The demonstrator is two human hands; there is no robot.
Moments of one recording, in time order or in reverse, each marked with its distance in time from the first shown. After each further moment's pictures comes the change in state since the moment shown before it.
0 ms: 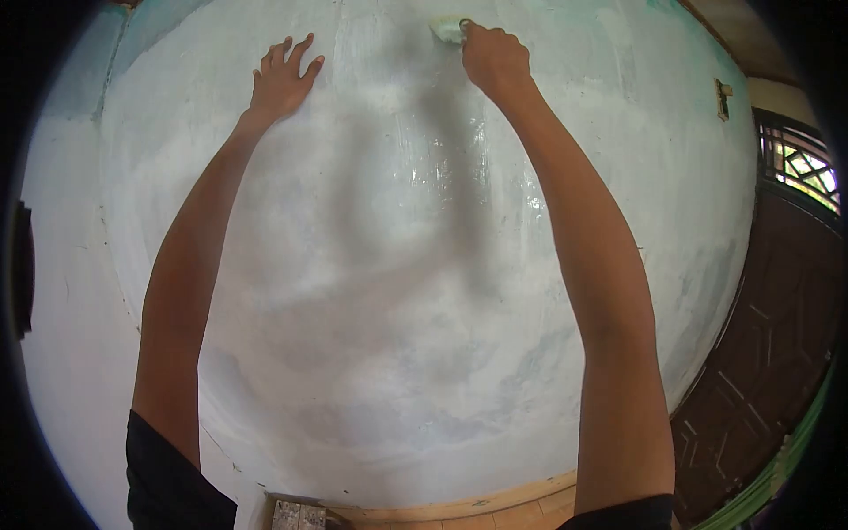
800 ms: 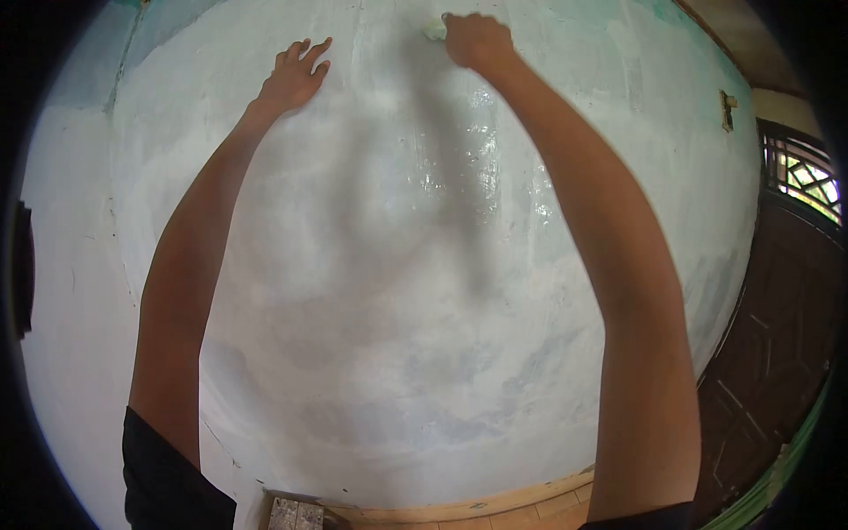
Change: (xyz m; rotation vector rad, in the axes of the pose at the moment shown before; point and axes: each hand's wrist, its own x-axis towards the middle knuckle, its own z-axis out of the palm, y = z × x) left_hand 0.013 -0.016 -0.017 -0.056 -0.172 0.018; right_hand 0.040 -0.036 -0.011 -0.129 -0.094 -0.169
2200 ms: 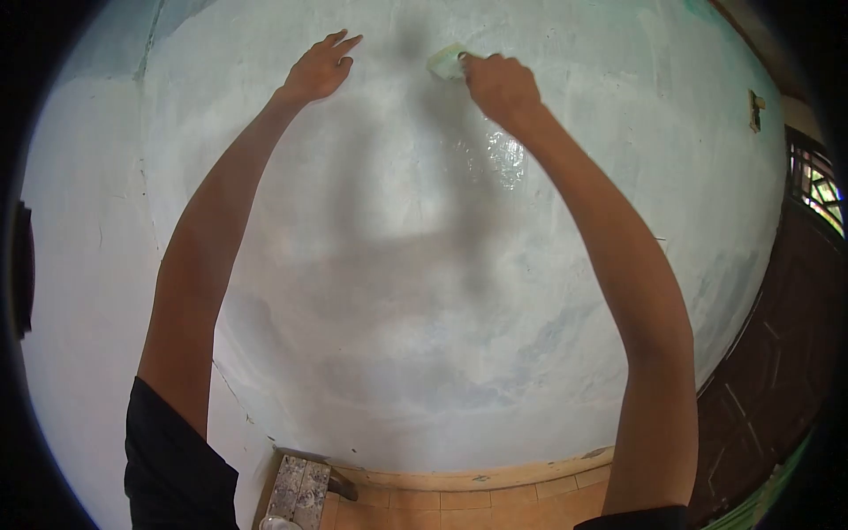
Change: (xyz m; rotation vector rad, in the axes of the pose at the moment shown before) left_hand -0.051 -0.006 -0.020 0.009 -0.013 0.193; right_hand -0.111 -0.030 -0.003 0.183 -0.044 -0.135
